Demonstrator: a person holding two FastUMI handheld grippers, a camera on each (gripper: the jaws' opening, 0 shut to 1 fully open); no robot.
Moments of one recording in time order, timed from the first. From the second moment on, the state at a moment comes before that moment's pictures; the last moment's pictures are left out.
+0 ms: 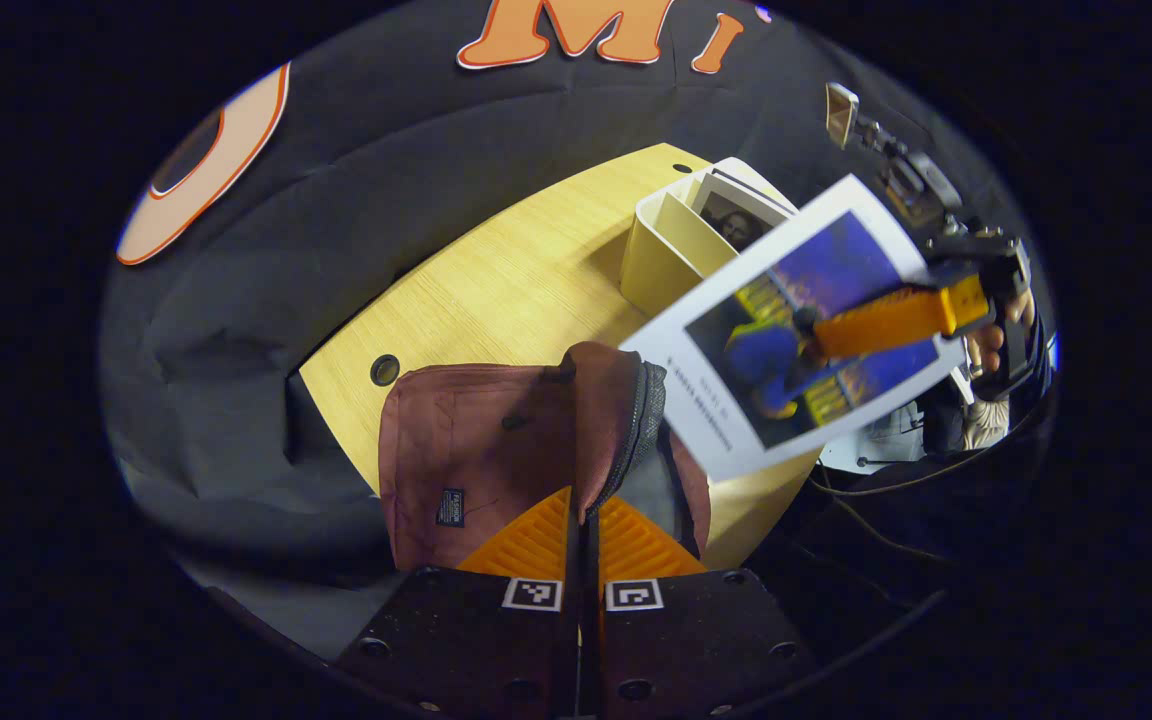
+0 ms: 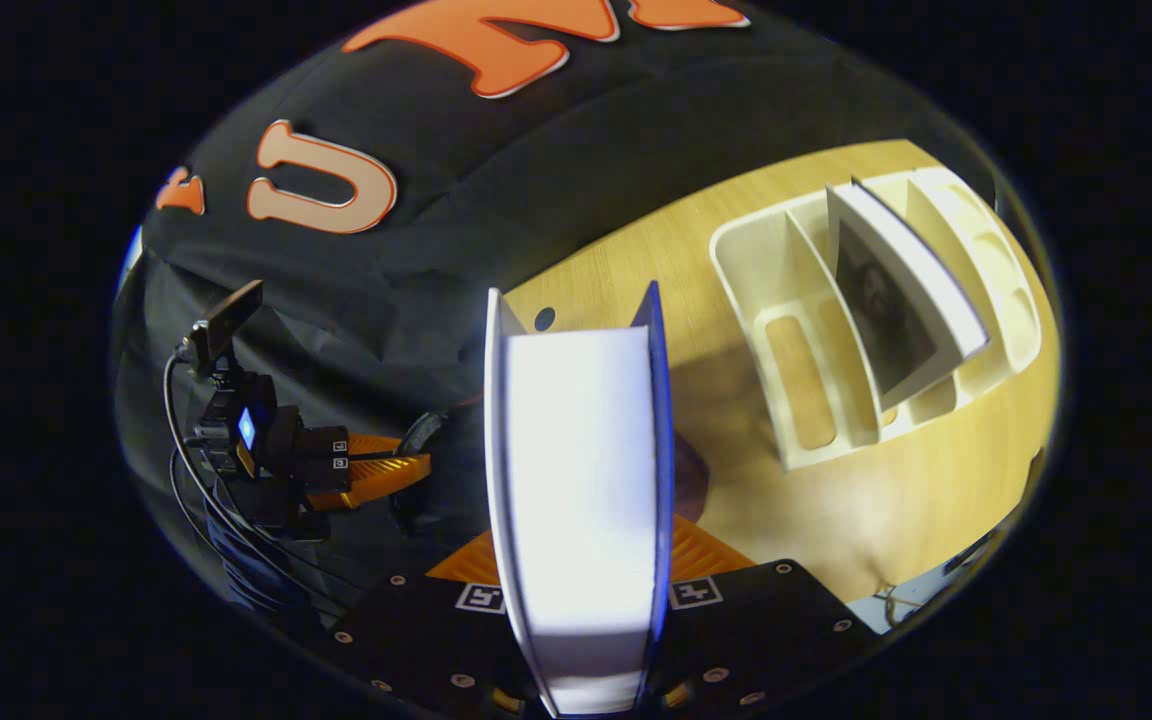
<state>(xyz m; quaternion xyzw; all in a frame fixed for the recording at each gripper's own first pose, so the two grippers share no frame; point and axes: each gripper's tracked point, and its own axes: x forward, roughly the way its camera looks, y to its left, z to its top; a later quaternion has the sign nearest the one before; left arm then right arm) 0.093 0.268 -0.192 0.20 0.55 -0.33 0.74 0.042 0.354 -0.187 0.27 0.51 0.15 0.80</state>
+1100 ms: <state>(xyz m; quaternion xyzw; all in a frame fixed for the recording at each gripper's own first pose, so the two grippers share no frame) 0.089 0.243 -0.198 0.18 0.56 -0.33 0.74 0.089 0.456 -0.309 0.43 0.48 0.18 0.74</state>
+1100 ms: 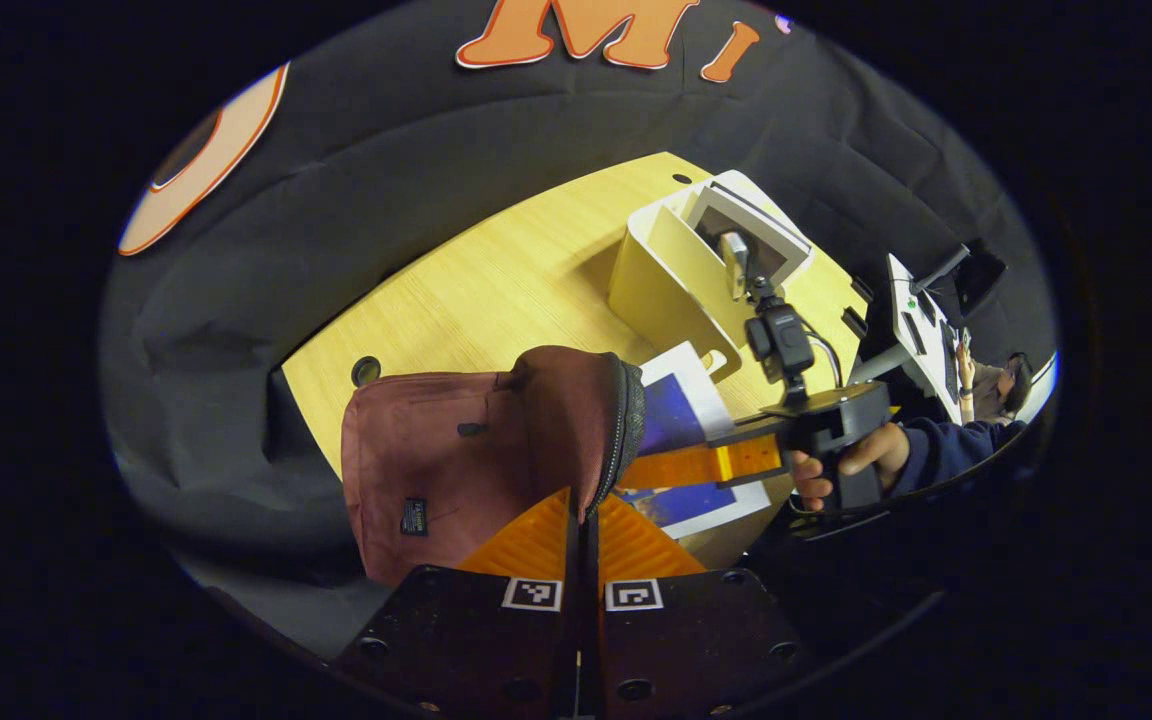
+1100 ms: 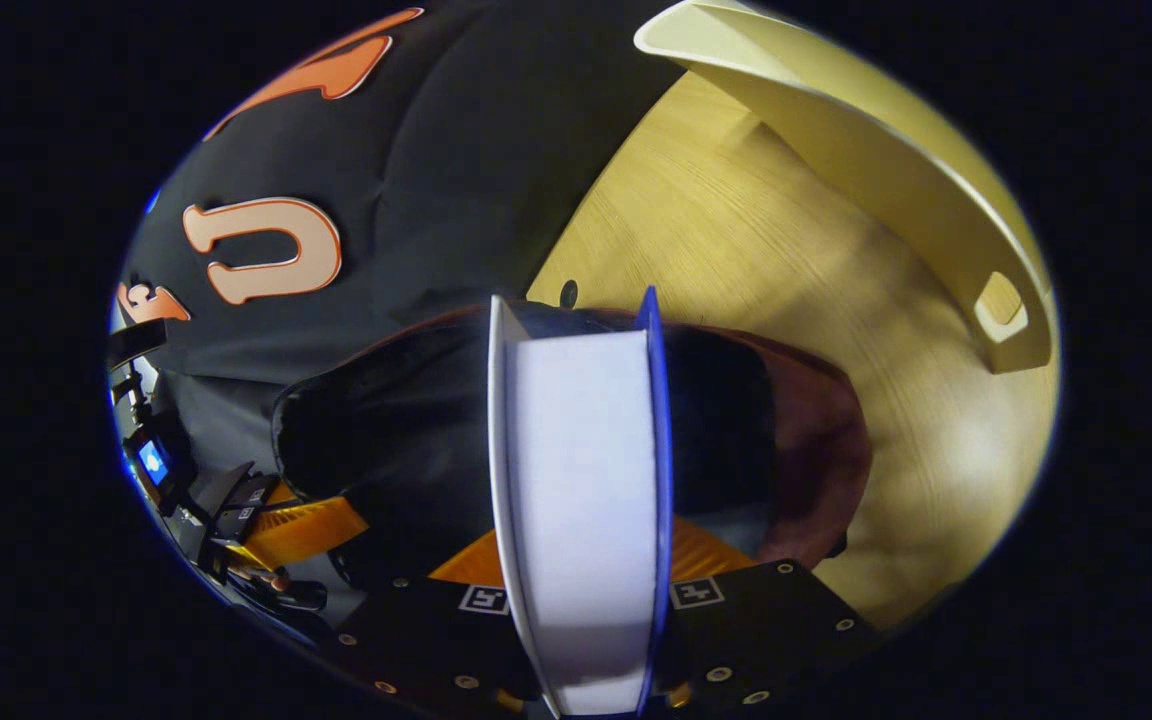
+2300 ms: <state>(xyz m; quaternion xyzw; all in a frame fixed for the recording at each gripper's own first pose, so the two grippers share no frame) 0.076 0.236 -0.204 0.16 0.54 -0.34 0.75 0.117 0.481 -0.350 0.43 0.43 0.10 0.79</state>
